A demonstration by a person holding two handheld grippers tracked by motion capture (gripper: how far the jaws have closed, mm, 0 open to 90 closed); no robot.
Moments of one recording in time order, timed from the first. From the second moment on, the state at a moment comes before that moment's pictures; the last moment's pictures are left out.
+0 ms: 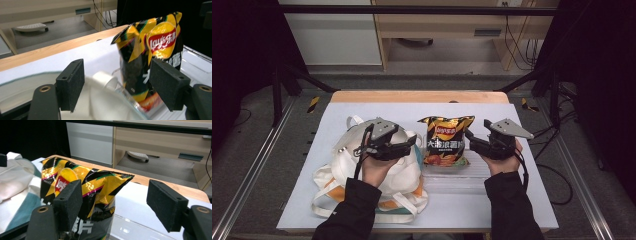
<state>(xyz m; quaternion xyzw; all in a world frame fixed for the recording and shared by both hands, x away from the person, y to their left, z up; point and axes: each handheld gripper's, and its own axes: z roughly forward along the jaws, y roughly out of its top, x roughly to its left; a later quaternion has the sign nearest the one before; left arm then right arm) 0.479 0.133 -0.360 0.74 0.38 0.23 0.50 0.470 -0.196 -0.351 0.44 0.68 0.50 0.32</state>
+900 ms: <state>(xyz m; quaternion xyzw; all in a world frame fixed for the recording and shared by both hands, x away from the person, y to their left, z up) 0.432 0.247 -0.392 0.73 0.43 0.26 0.46 0.435 -0.223 -0.376 0.42 0.71 0.49 0.29</state>
